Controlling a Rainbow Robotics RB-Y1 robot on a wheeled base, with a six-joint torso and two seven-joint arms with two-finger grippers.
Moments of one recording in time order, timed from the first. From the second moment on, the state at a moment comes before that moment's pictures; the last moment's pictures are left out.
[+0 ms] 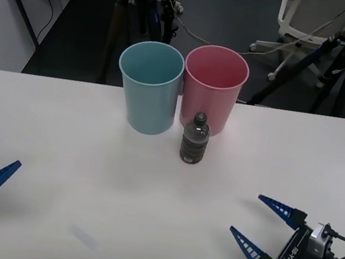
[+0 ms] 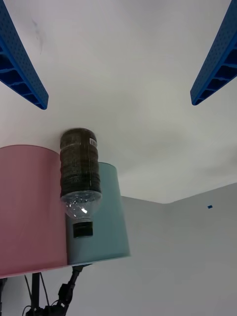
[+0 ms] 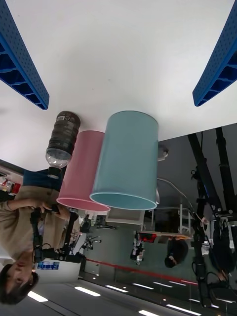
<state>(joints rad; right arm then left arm) 0.22 -0.39 -0.11 -1.41 0.99 -1.15 0.38 0.35 0.40 0.52 -1.66 -0.96 -1.22 0.00</state>
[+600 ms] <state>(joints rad) 0.00 -0.29 -0.04 -1.22 0.99 -0.97 0.48 0.35 0.40 0.52 -1.66 -0.96 -1.22 0.00</state>
